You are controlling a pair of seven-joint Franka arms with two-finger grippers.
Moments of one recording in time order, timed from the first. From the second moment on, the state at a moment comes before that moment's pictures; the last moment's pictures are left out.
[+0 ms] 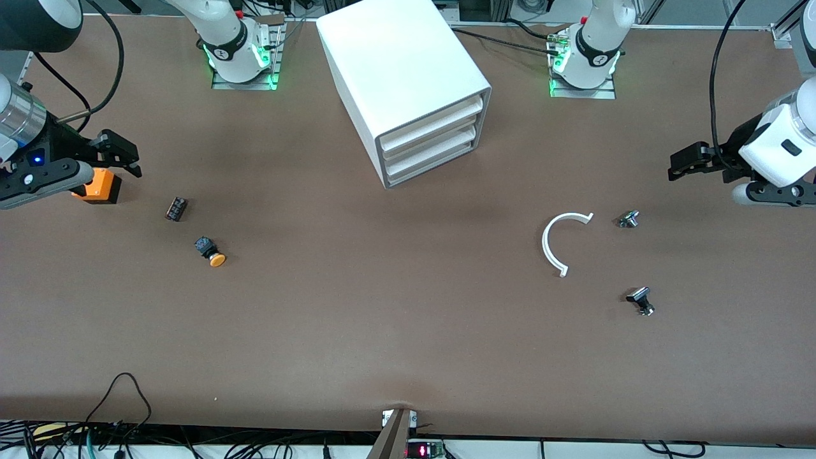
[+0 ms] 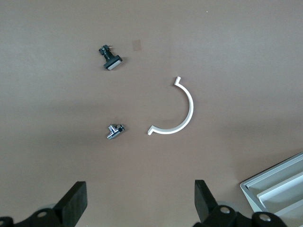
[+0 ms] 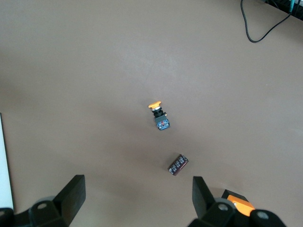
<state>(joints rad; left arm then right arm) 0.02 0.12 -0.07 -1.50 -0.02 1.51 -0.03 0.16 0.08 -0.11 -1.60 0.01 1.68 -0.34</state>
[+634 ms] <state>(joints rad) 0.02 0.12 -0.07 -1.49 -0.02 1.51 -0.03 0.16 0.08 -0.11 -1.60 0.01 1.69 -0.34</state>
